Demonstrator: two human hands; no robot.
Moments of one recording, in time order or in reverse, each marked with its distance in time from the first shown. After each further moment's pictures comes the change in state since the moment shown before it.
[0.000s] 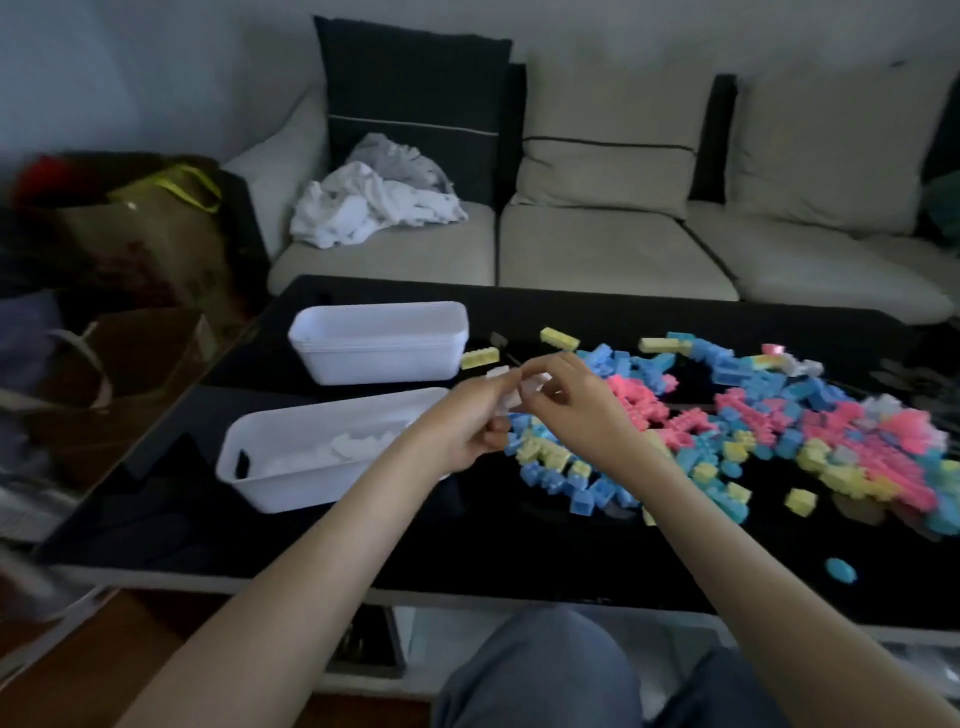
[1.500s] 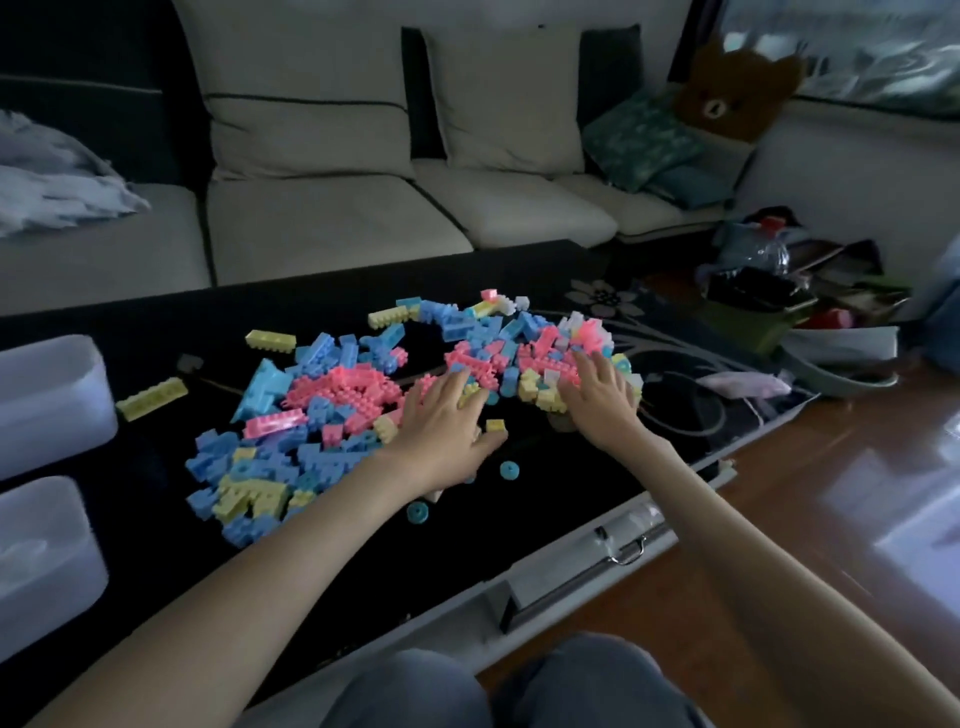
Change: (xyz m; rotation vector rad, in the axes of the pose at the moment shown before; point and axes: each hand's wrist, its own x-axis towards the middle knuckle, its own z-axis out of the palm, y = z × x) left_hand 0.096 -0.073 0.191 1.721 -0.339 0.615; right_hand -0.116 0.207 -0.172 -0.503 0.181 0.823
